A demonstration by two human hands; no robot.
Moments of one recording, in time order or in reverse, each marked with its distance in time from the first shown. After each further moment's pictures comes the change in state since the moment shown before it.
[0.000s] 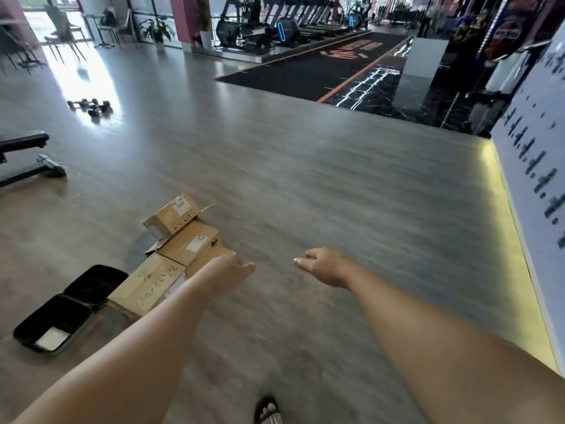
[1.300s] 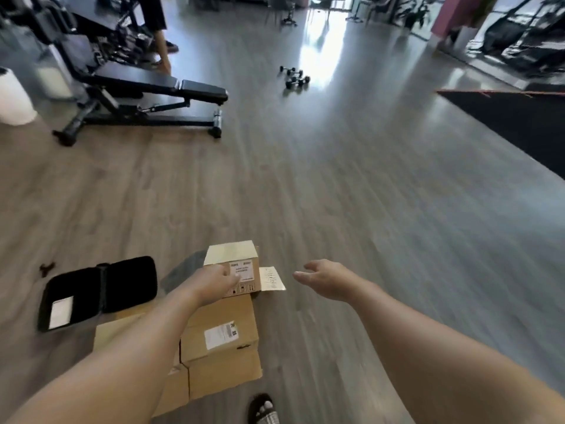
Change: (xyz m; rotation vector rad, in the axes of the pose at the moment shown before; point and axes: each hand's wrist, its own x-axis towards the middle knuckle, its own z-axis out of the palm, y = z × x) left_hand 0.640 -0.206 -0.301 -0.513 0.290 -0.719; right_hand 0.871 -0.314 -0.169 -0.464 -0.466 -0.487
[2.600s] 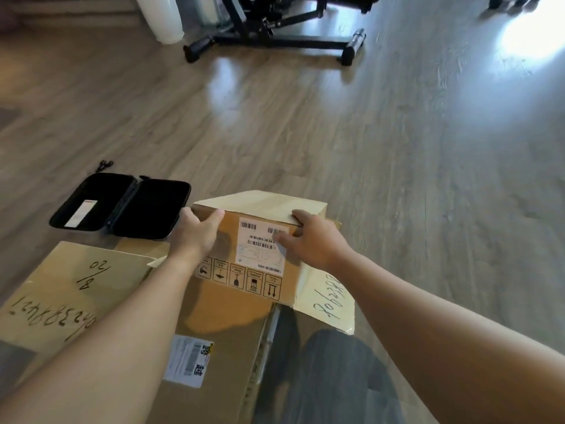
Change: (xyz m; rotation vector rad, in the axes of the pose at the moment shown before) left_hand 0.459 -0.216 0.230 -0.508 0.956 -0.577; right_hand 0.589 0.058 0.266 0.114 -0.051 -0.708
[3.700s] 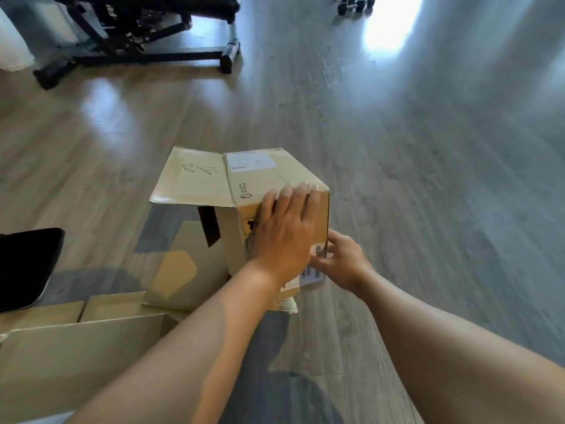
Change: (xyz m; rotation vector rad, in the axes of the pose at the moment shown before) left_hand -0.210 0.175 0.213 0.529 -0.022 1.390; right_hand -0.130 0.208 -0.103 0.421 0.319 0.264
